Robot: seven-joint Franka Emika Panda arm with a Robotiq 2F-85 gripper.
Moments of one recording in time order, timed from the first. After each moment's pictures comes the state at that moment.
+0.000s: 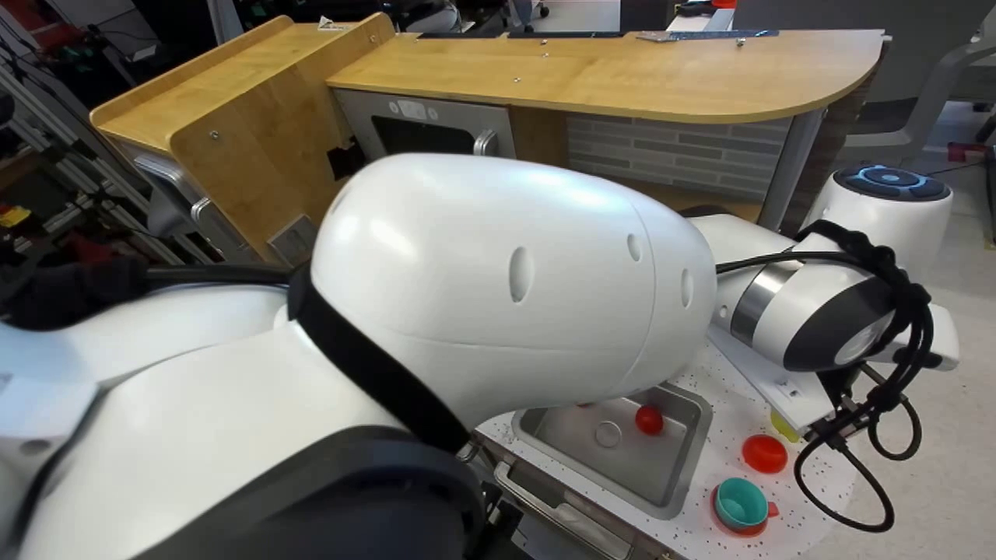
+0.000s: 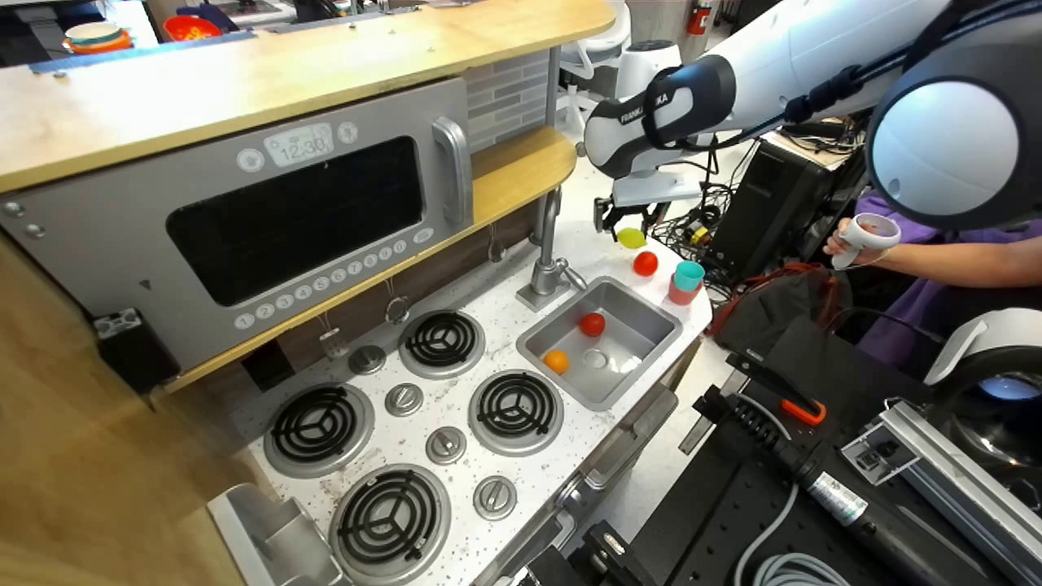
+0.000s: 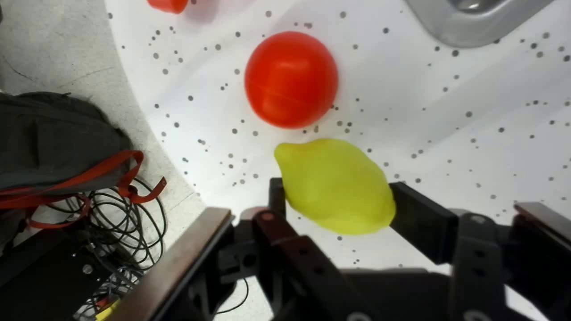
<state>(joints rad) -0.36 1.47 -0.20 -0.77 0.06 2.22 0.23</state>
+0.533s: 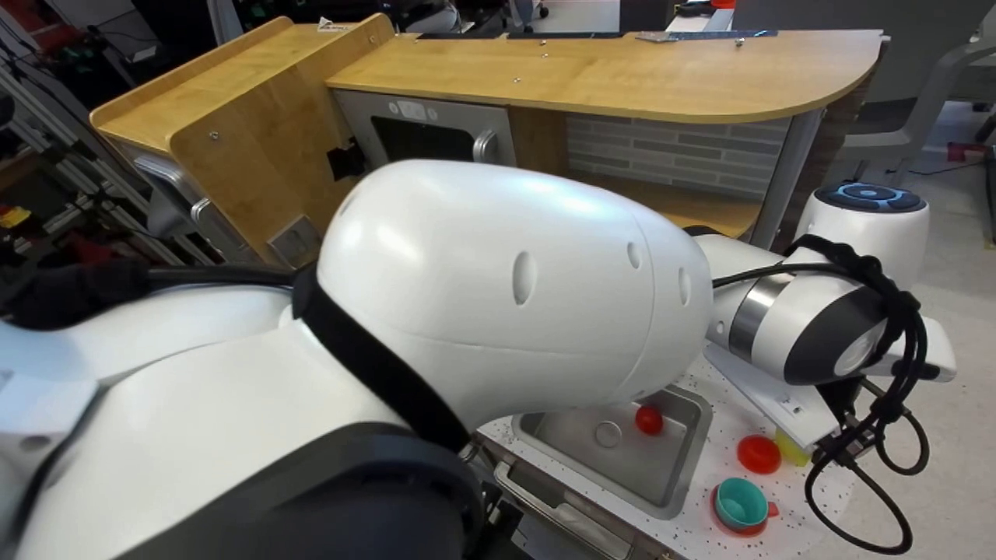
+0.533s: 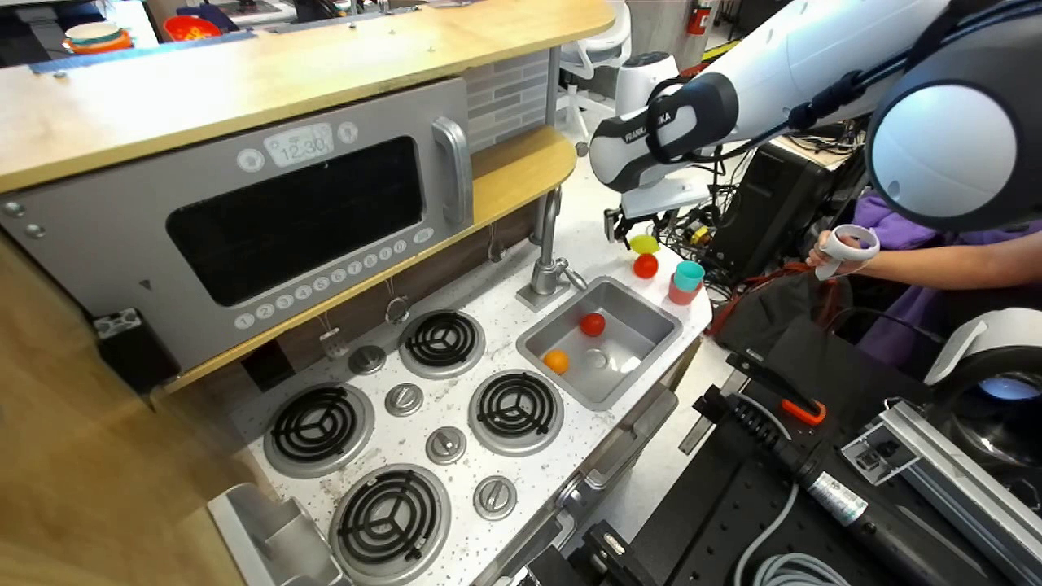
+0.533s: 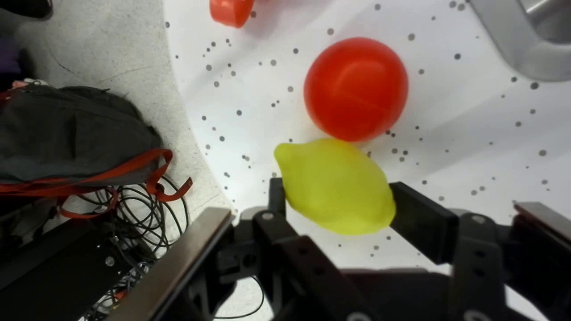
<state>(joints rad) -0.35 1.47 -0.22 -0.80 -0.02 2.22 0.23</state>
